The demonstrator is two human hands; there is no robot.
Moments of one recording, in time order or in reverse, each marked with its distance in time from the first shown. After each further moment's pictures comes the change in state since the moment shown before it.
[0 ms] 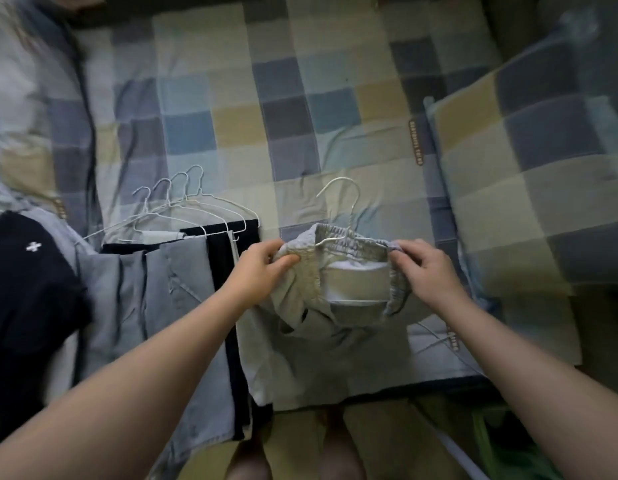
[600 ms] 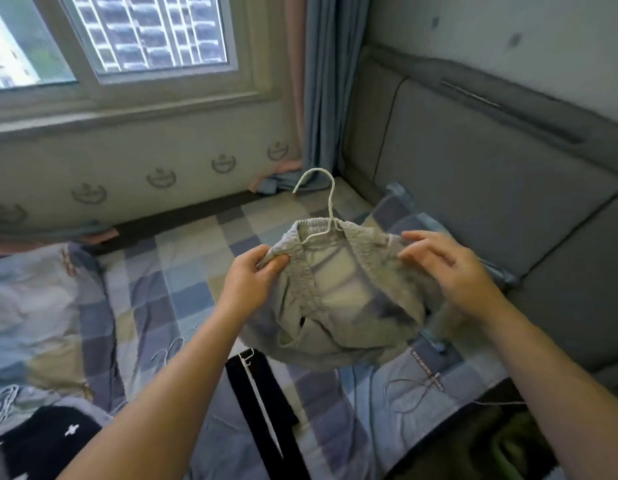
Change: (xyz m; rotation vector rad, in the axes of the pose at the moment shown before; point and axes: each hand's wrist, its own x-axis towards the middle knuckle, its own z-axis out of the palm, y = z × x) left_hand -0.166 0.172 -0.184 -0.119 0.091 0.629; right_hand -0.224 -0.276 -0.126 0.290 0.438 -0.303
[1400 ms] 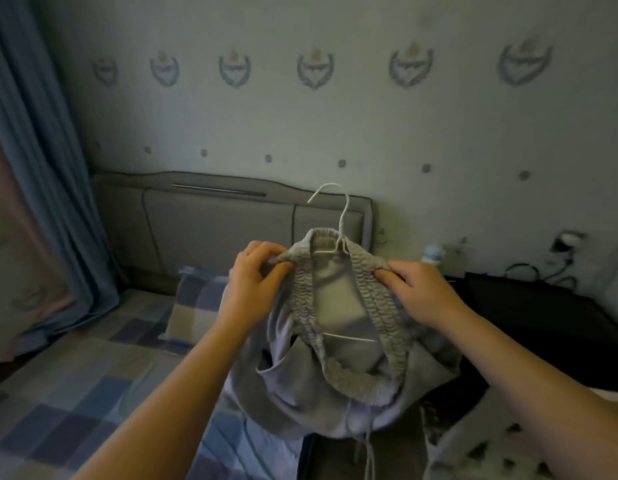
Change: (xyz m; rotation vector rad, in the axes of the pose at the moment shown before) left_hand -0.185 0.230 0.140 -0.176 -0.544 0.861; right_hand -0.359 -0.136 -0.125 -0.701 0.701 0.301
